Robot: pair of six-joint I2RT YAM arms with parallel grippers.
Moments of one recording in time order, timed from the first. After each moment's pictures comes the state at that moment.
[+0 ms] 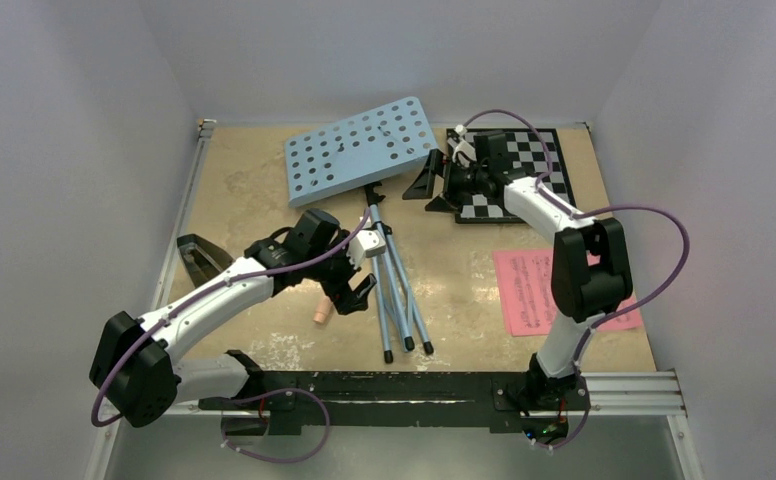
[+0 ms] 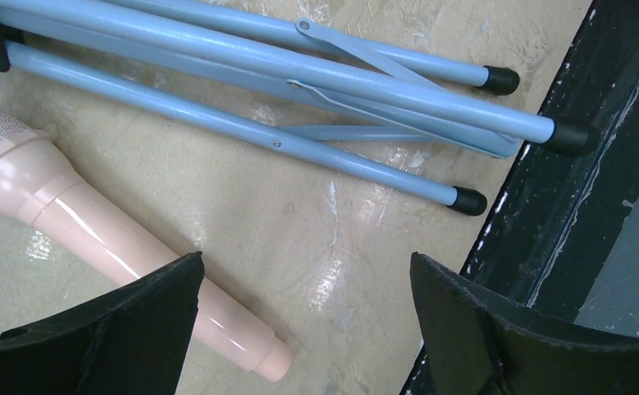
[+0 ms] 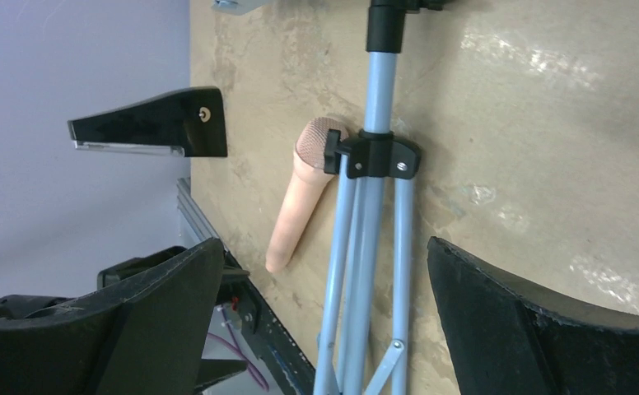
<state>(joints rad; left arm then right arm) -0.65 1.22 0.86 -0.56 0.41 0.24 0.27 1.80 1.33 -0.26 -0.71 0.60</state>
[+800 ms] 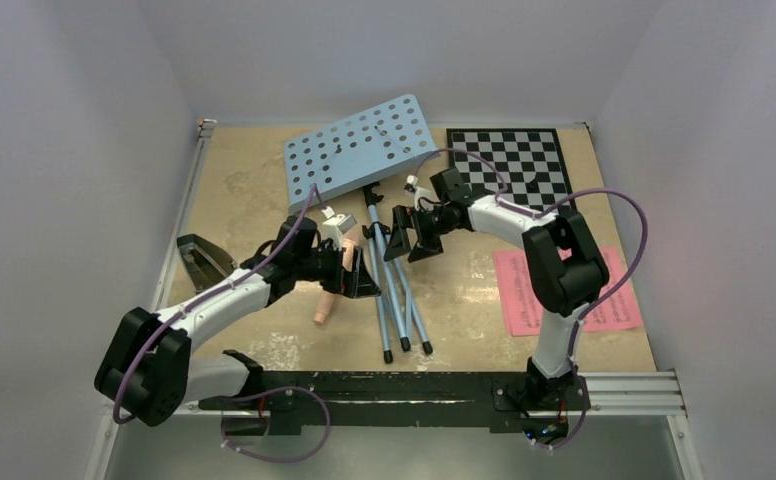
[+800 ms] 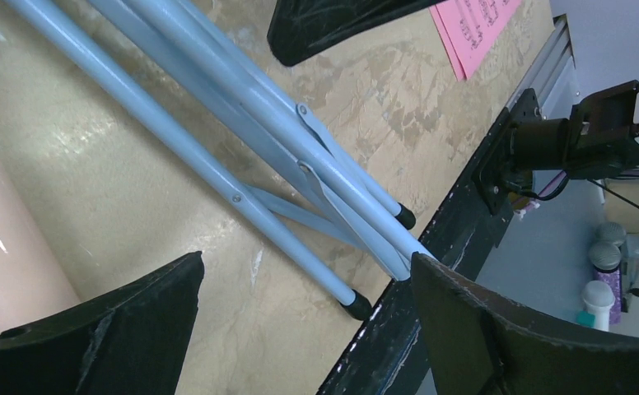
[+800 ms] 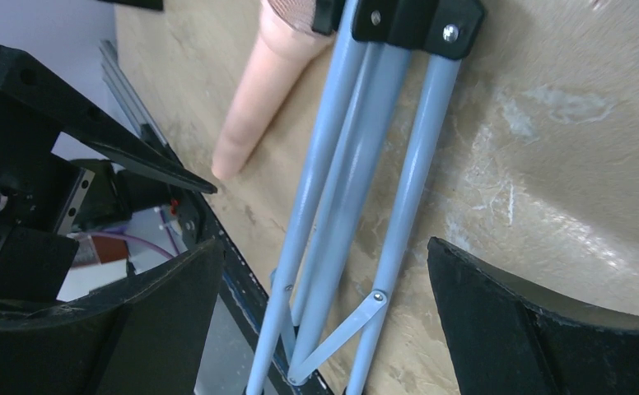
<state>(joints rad) -0.49 1.23 0.63 -0.12 0.61 -0.39 0.46 1.87 1.24 -0.39 -0.74 0.36</state>
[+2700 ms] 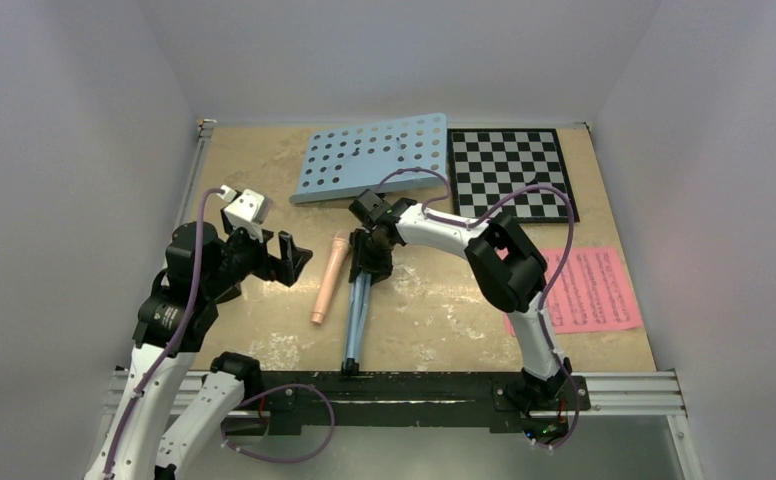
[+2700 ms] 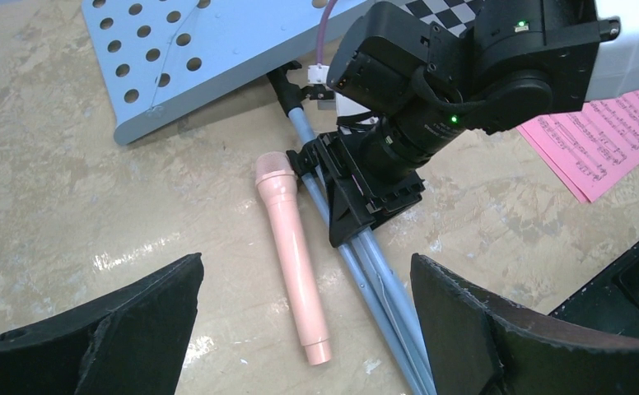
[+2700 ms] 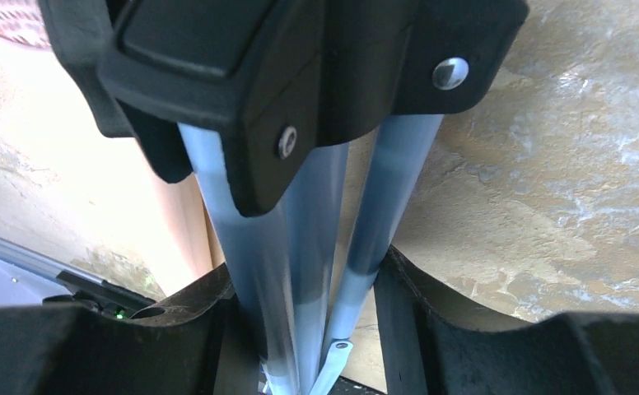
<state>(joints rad) -0.25 0.63 0.91 -0.65 0.31 -0.07 0.83 2.16 1.59 -0.69 -0.18 0.90</state>
